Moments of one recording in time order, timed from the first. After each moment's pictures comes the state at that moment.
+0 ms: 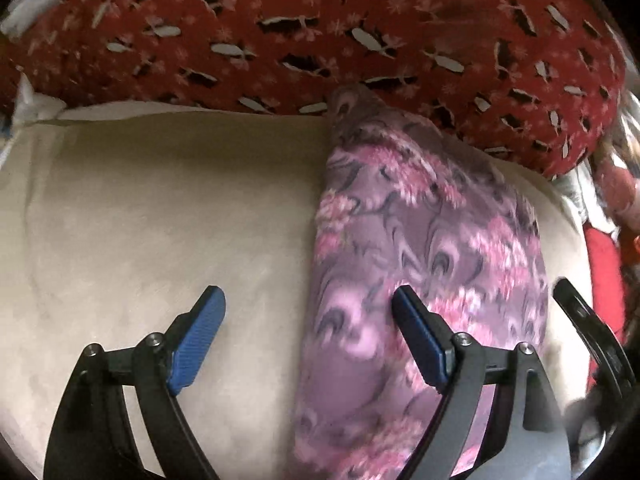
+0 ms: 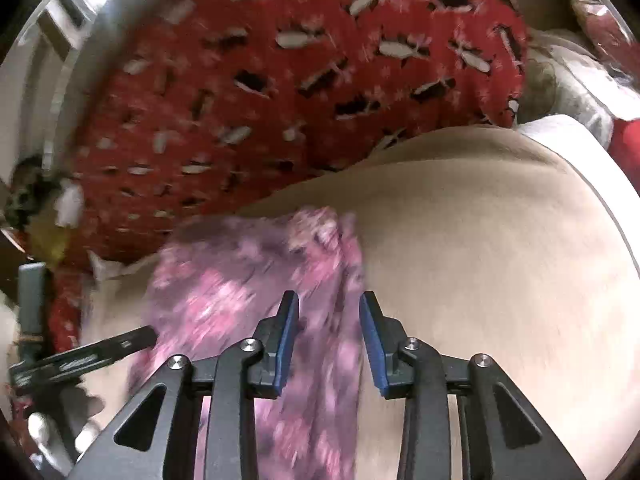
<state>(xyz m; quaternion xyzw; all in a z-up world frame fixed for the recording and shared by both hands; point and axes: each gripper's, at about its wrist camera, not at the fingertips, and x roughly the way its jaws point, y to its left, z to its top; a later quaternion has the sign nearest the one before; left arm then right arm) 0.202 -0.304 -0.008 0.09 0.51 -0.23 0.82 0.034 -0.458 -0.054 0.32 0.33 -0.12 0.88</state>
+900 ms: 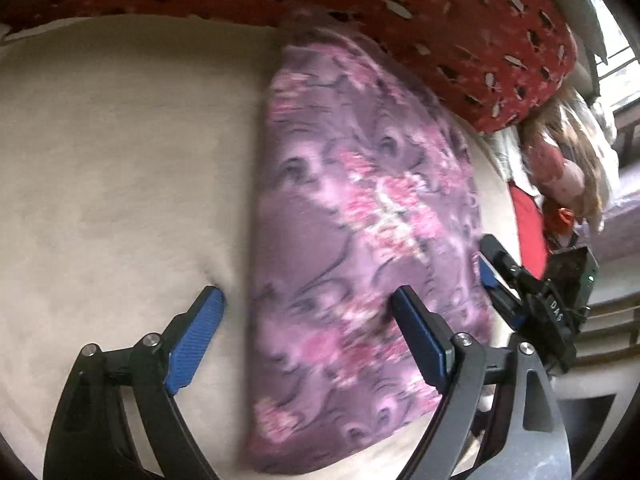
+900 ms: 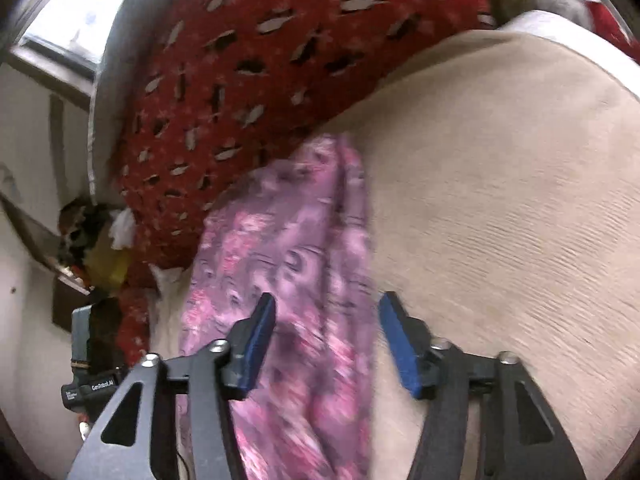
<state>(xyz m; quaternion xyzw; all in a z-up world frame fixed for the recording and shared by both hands) 0.185 -0.279 -0.033 0.00 0.61 -0.36 0.70 0.011 -0.455 -0.094 0.44 0.31 -0.04 0.84</state>
